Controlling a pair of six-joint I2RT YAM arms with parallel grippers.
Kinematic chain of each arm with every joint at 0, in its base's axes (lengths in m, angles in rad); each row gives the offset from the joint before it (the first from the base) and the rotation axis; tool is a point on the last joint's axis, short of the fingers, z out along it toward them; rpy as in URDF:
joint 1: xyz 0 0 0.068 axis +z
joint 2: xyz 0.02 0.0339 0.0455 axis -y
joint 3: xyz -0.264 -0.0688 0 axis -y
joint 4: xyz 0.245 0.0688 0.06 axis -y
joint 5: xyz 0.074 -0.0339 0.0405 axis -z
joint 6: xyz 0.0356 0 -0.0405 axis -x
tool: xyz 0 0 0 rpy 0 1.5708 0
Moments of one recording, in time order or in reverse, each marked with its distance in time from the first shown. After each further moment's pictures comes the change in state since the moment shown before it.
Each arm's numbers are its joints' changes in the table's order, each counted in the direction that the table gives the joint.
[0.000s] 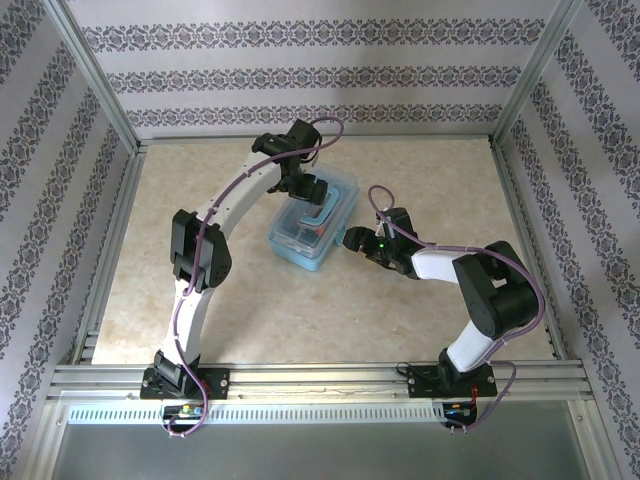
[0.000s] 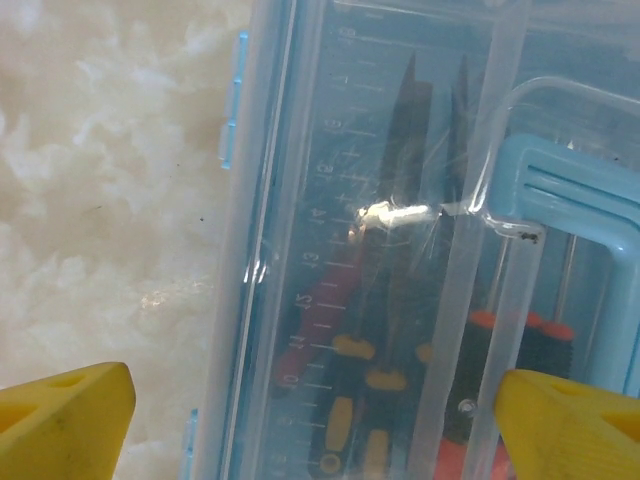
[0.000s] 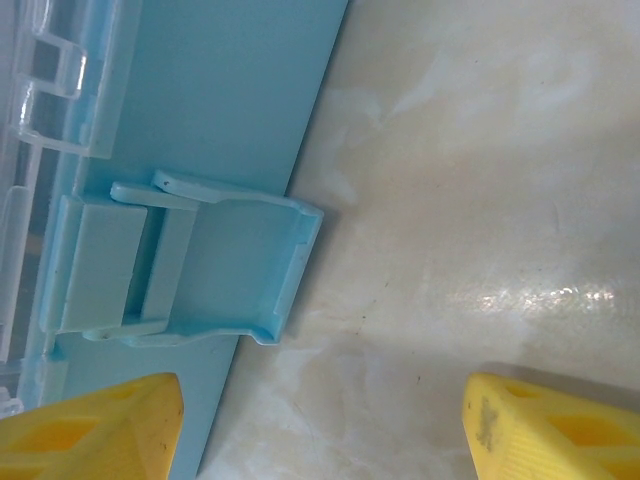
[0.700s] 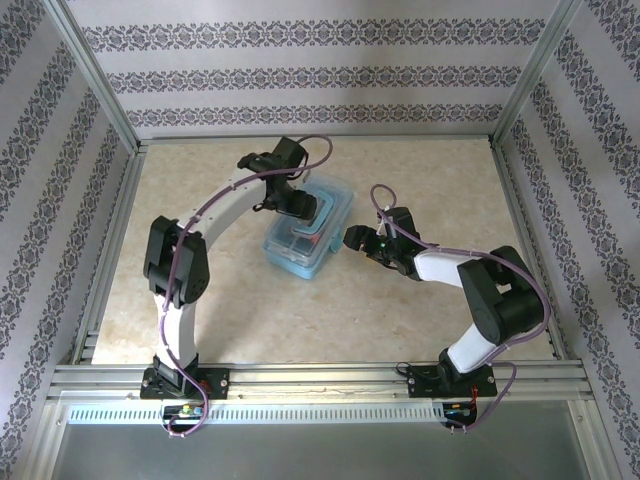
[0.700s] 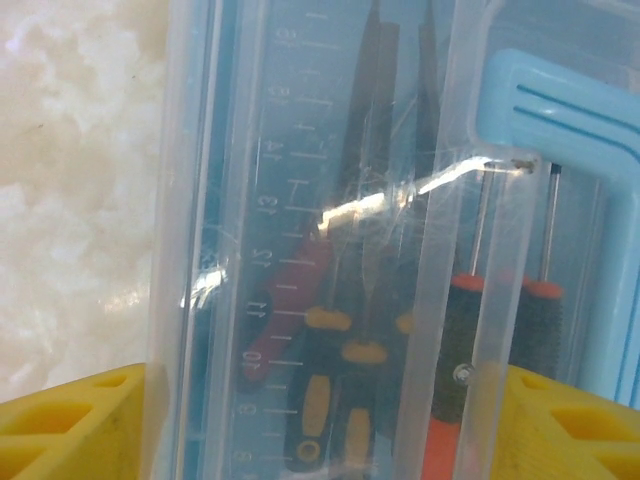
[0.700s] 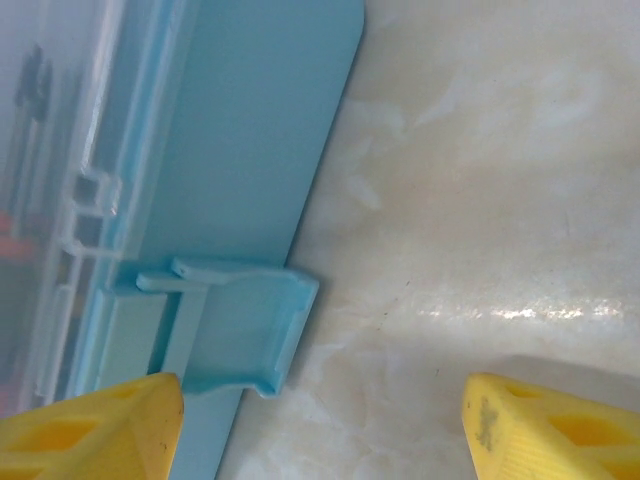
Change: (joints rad) left arm 0.012 0.248 -0.464 0.235 0.093 0.010; right arm 0.000 0.055 -0.015 0.000 -0.007 0.005
